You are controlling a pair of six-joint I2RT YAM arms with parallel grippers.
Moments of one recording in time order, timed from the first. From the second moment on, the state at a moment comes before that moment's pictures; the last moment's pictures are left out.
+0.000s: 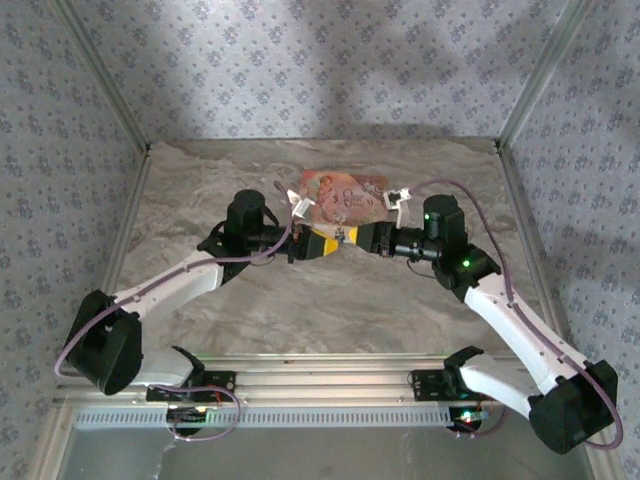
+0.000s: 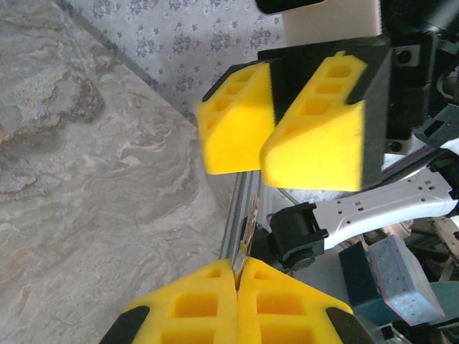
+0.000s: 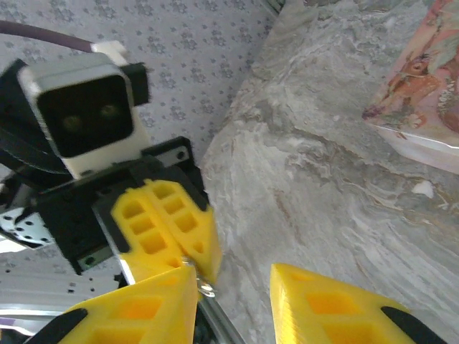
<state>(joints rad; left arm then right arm) -0.63 1.35 0.87 0.22 0.94 -0.55 0.46 1.01 0.84 -0.18 -0.66 0.64</state>
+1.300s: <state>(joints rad) -0.63 1.38 0.92 0.30 0.93 -0.73 0.49 1.03 0.83 -0.01 -0.59 0.75</state>
